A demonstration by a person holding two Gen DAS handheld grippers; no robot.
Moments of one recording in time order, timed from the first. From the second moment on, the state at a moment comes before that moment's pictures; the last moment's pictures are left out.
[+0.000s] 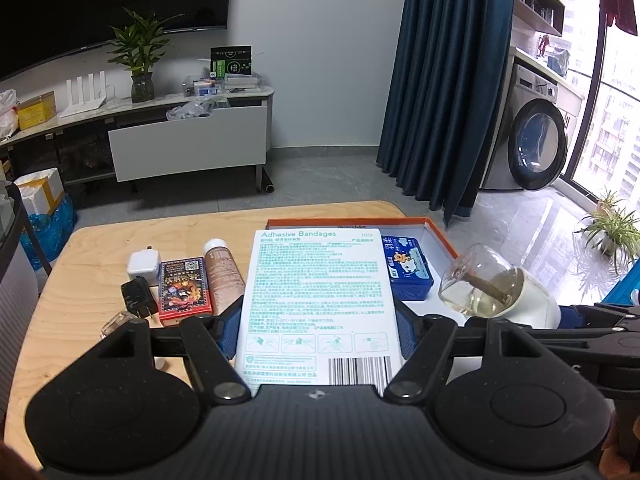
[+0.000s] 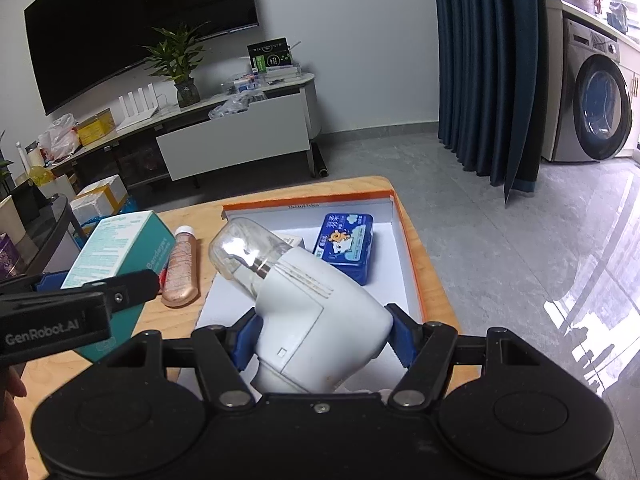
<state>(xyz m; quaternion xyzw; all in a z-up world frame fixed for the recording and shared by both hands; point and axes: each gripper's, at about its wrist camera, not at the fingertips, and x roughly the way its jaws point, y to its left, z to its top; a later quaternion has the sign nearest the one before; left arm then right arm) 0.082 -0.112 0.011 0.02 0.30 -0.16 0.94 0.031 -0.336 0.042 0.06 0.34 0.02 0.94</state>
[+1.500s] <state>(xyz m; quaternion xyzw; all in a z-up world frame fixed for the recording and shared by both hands) 0.071 -0.094 0.022 -0.01 0.29 -0.16 0.94 0.008 -0.330 0.062 0.06 0.32 0.02 0.95</state>
